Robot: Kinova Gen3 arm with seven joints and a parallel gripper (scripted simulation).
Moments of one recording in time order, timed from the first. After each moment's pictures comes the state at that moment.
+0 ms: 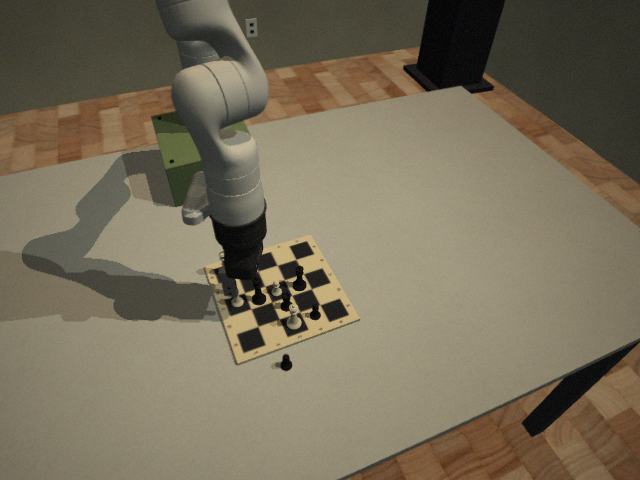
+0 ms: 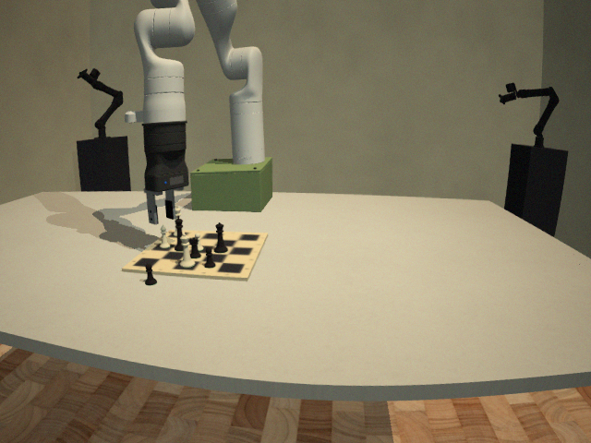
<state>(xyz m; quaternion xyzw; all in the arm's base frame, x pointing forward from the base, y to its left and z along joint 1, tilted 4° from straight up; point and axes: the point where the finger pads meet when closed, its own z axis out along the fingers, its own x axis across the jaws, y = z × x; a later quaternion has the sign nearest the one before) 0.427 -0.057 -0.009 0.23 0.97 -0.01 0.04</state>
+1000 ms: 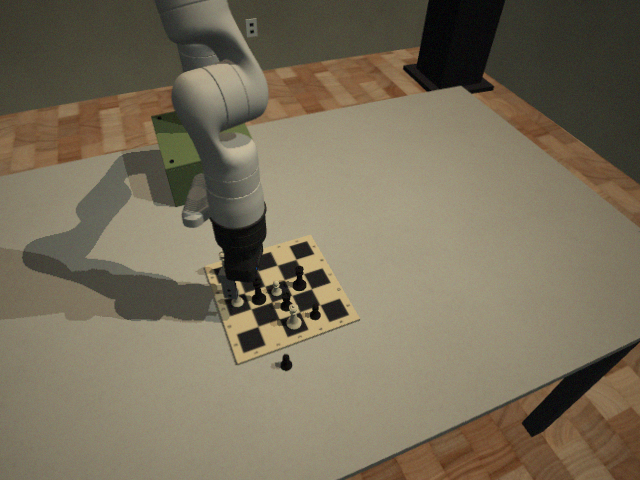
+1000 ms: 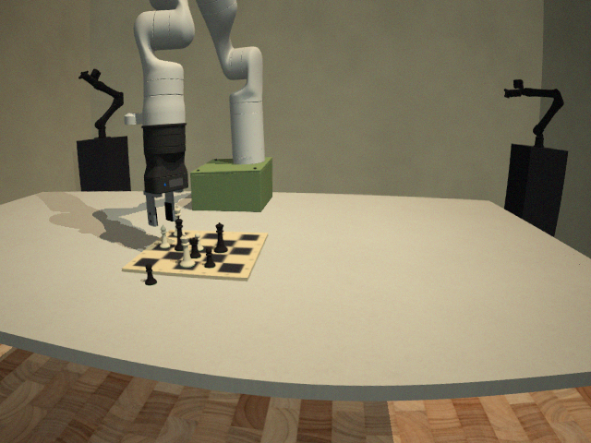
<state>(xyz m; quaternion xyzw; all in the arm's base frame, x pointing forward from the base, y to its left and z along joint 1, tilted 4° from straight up) 0.428 -0.058 -0.013 0.23 0.97 -0.01 0.04</state>
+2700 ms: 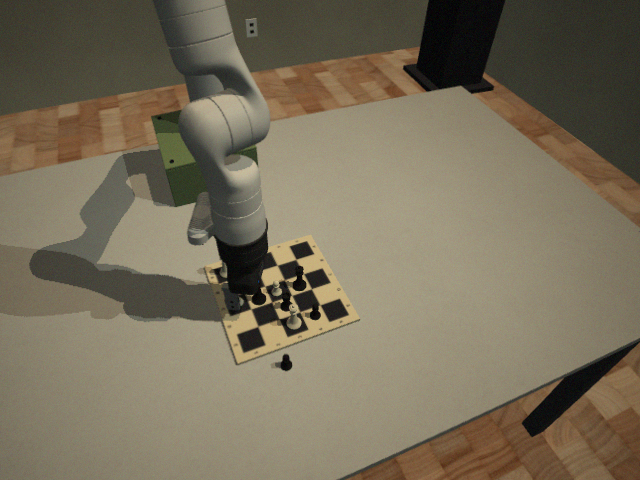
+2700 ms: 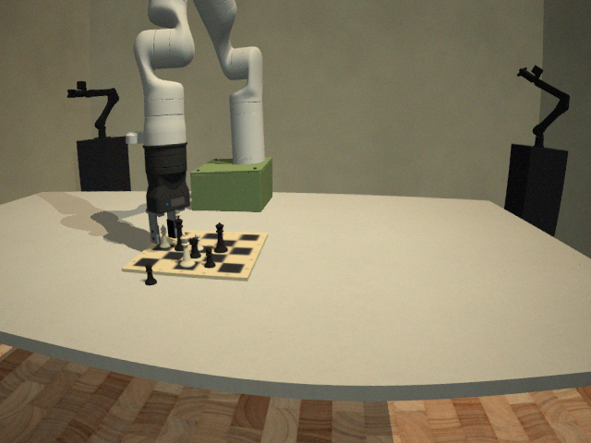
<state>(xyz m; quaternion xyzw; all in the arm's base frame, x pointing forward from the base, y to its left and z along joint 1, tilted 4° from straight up) 0.429 -0.058 -0.047 0.23 0.97 -0.01 0.04</state>
